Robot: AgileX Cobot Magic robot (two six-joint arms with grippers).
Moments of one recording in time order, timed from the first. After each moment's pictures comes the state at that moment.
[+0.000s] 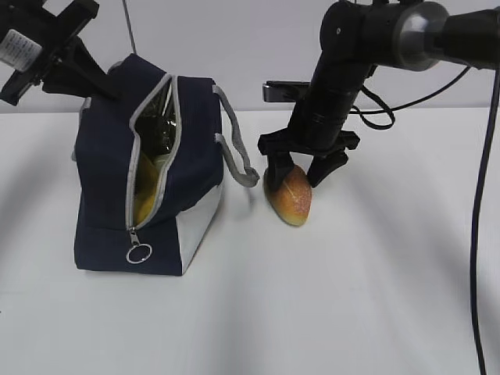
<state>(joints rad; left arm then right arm) -0.03 1.81 -1.57 -0.74 1.16 0.19 0.29 2.30 -1.96 0.21 1.20 -0.14</state>
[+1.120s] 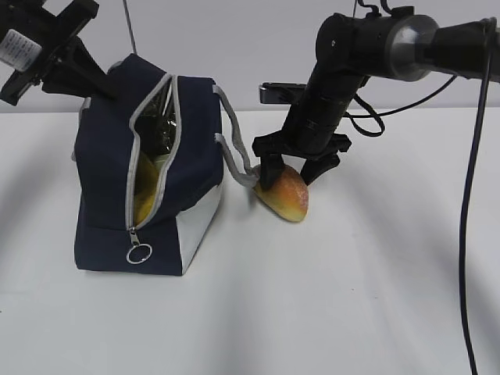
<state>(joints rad) -0.03 1.81 -1.57 -0.74 1.16 0.19 0.29 2.33 -1.96 0.23 1.09 -0.14</state>
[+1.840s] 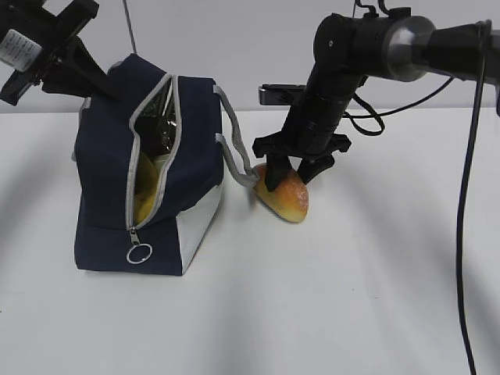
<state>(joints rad) -0.03 1.81 -1.57 -0.74 1.16 0.19 0.29 2.35 -1.99 0.21 1.13 -0.14</state>
